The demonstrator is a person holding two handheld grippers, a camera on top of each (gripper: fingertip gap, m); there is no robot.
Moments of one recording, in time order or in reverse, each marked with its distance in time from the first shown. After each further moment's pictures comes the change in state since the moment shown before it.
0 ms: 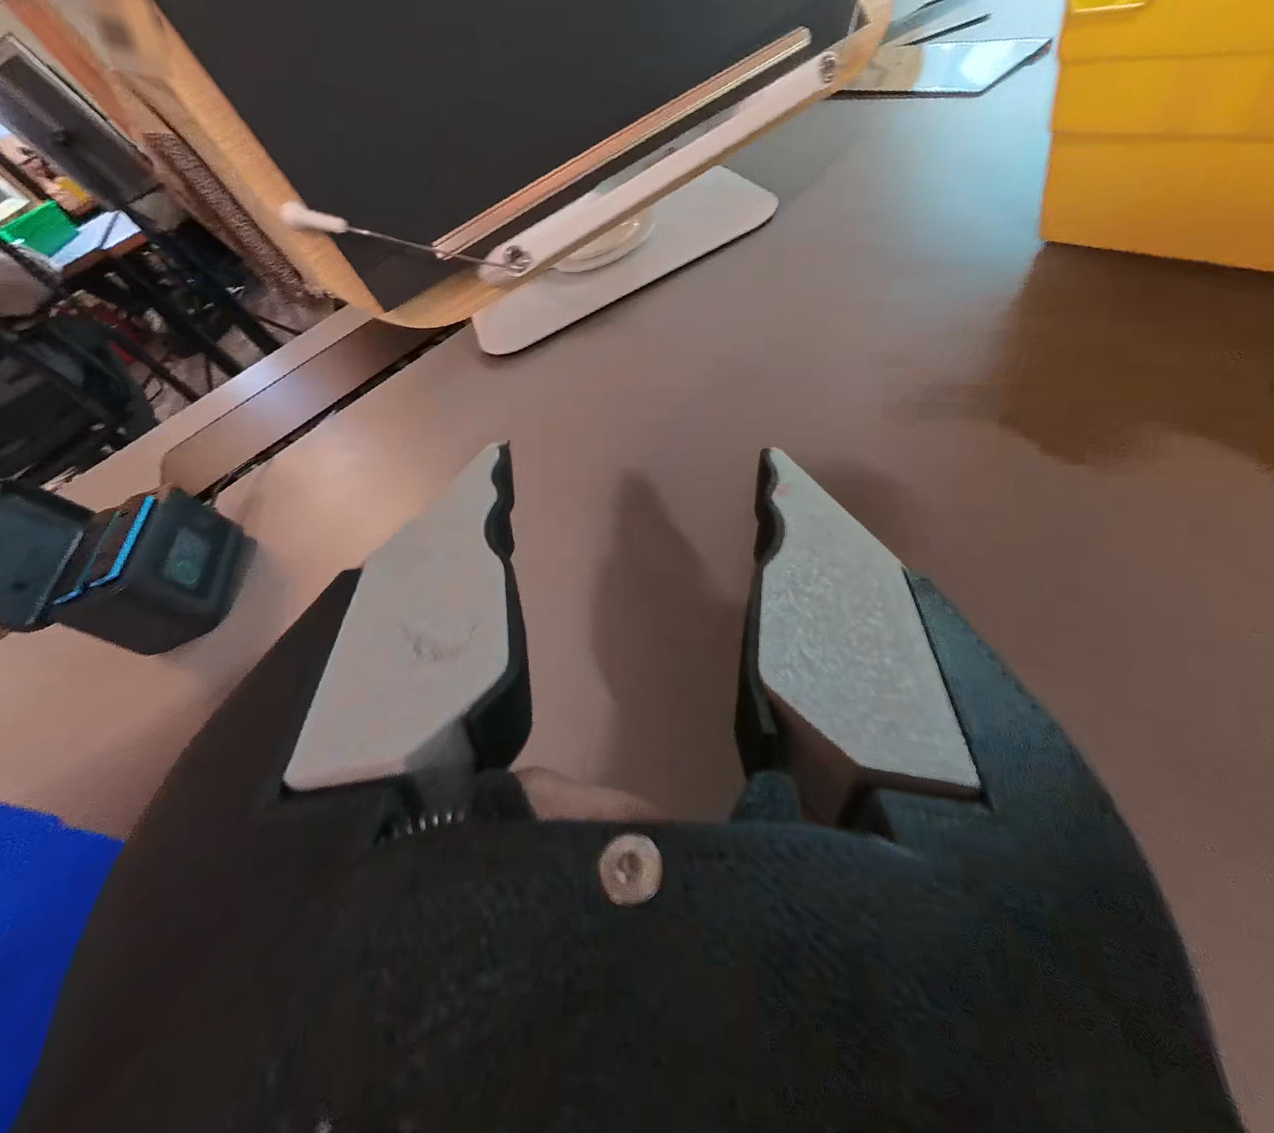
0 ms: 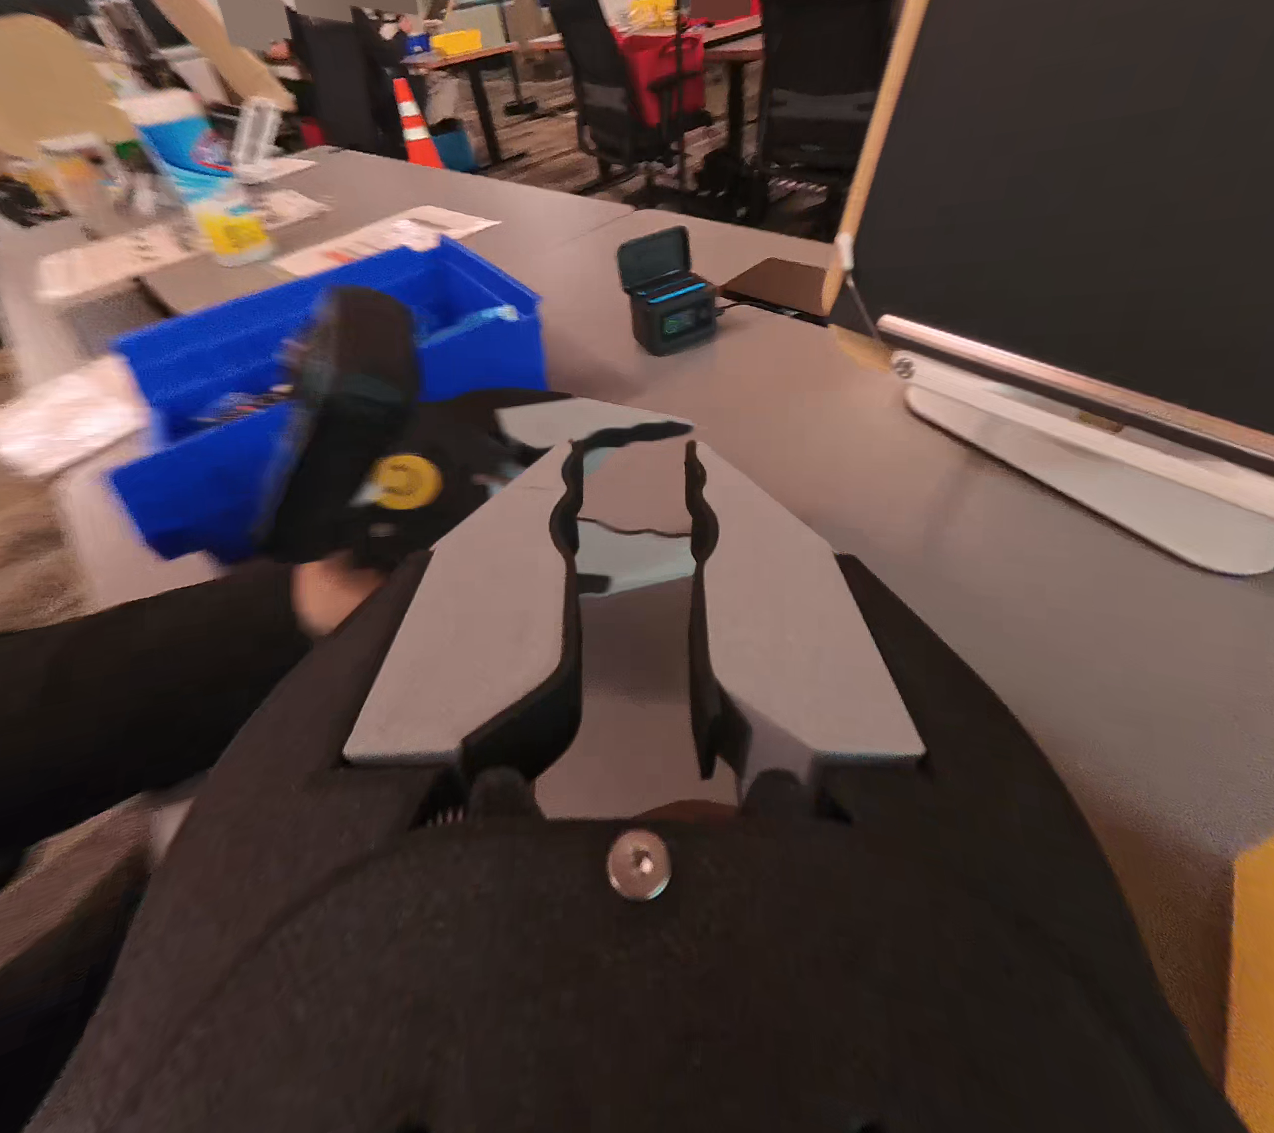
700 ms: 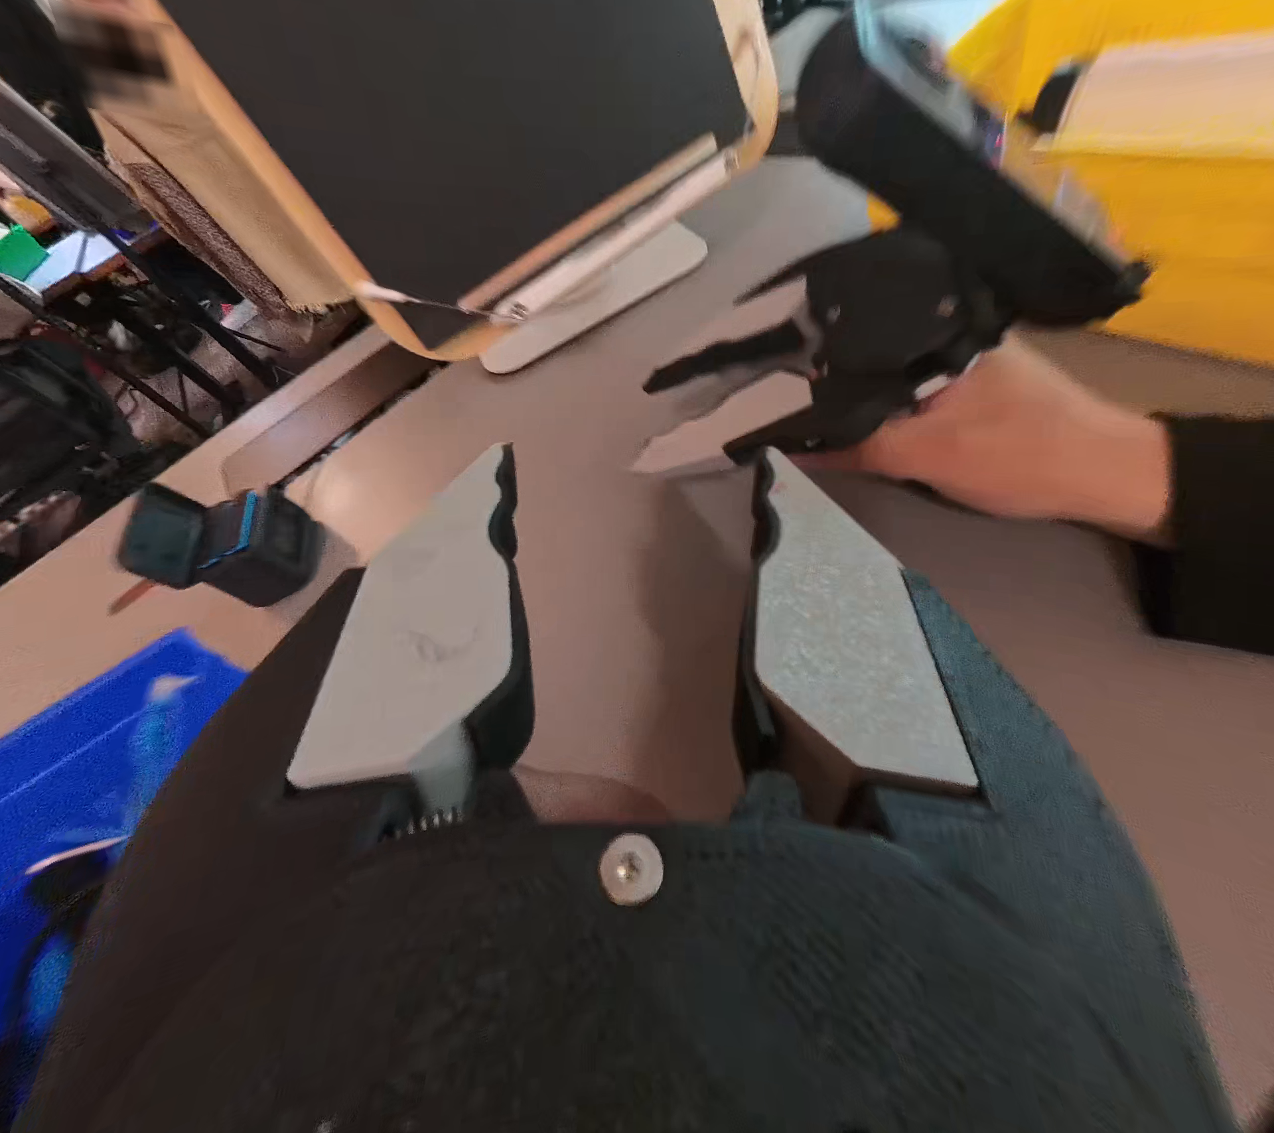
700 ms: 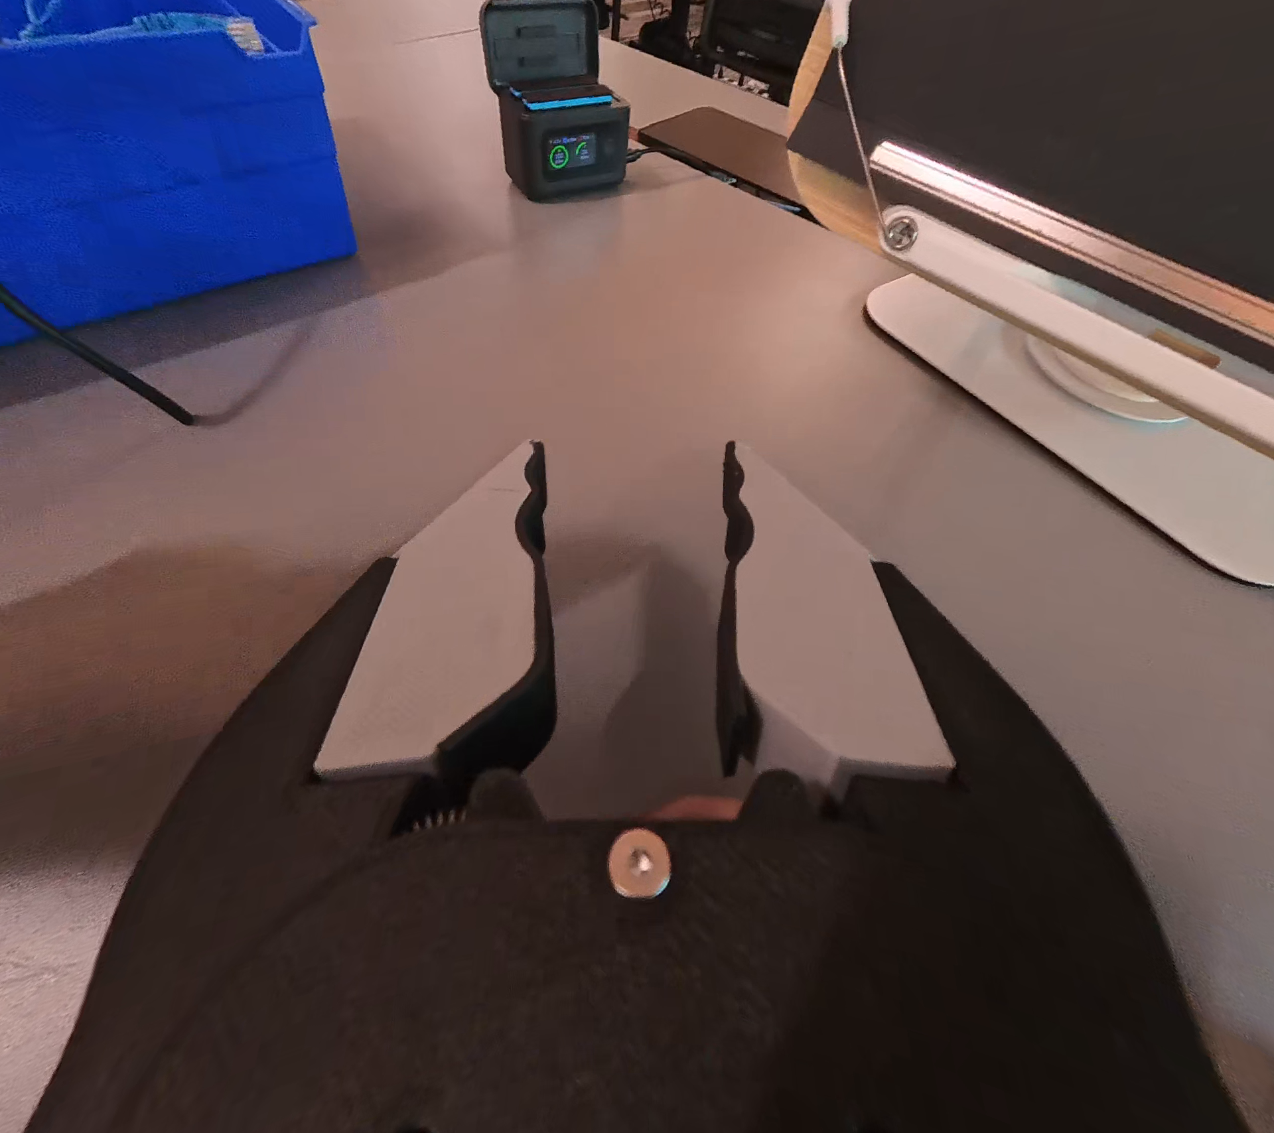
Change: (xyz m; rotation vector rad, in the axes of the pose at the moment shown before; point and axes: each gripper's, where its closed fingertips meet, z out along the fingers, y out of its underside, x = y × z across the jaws) left arm 0.008 -0.050 -0.104 -0.006 0.064 0.015; right arm 0.064 0.090 0.095 -0.141 0.109 -0.181
